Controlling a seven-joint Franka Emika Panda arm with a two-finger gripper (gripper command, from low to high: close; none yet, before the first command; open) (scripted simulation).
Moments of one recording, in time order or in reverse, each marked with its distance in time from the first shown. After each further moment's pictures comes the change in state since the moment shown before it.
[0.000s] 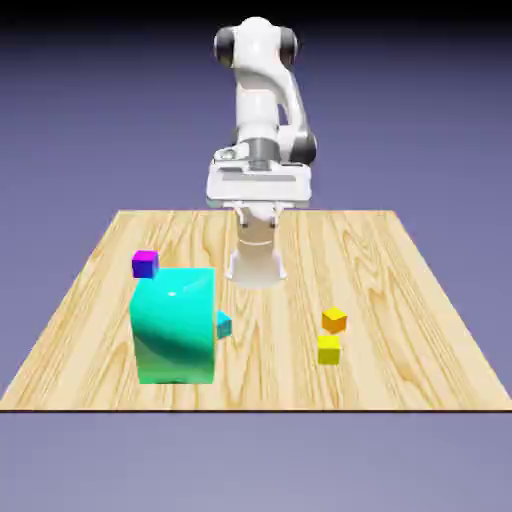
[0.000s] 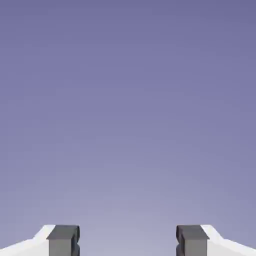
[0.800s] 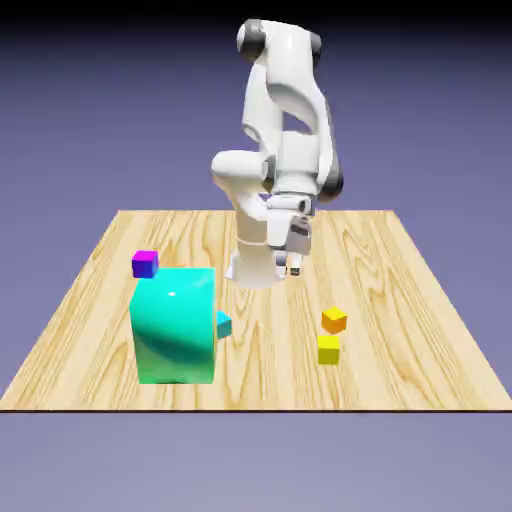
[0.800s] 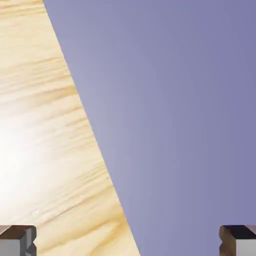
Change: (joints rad) arm -0.359 0.168 0.589 0.000 0.061 -0.132 -1.044
